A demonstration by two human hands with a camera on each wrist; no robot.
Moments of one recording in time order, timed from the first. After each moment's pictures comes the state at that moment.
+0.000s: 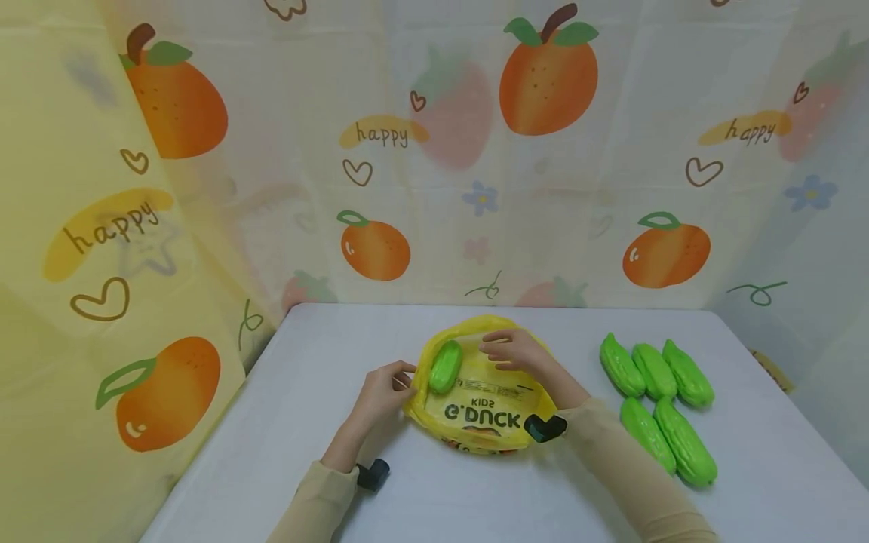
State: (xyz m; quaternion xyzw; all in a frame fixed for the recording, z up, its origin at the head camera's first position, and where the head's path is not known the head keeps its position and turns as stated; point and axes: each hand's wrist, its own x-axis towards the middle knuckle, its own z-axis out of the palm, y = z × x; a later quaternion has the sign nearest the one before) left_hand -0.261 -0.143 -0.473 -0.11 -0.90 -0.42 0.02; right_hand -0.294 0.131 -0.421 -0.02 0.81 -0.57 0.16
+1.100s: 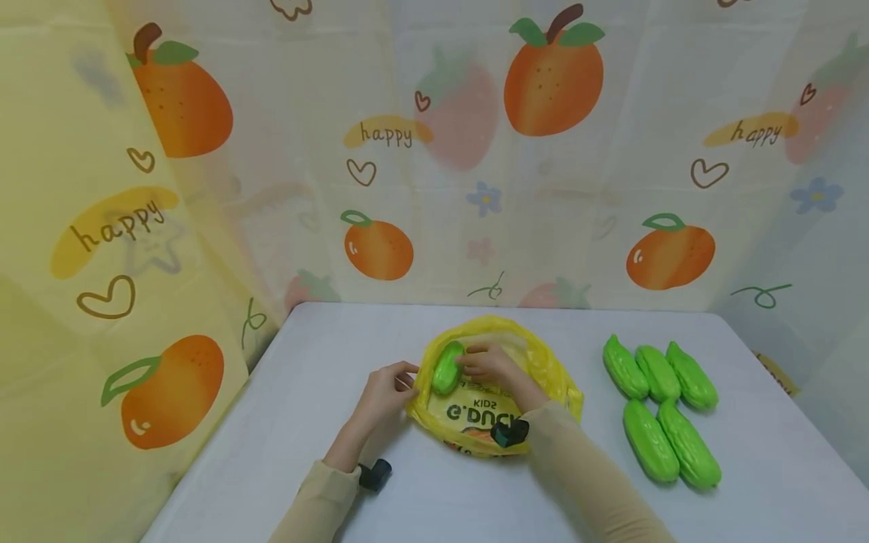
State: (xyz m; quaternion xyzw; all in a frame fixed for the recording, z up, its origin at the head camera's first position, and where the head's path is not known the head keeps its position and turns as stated) left_hand -0.262 -0.144 -0.473 -0.11 -0.90 -0.42 0.01; right_hand -0.310 0.082 -0.462 0.03 0.75 -0.63 0.20
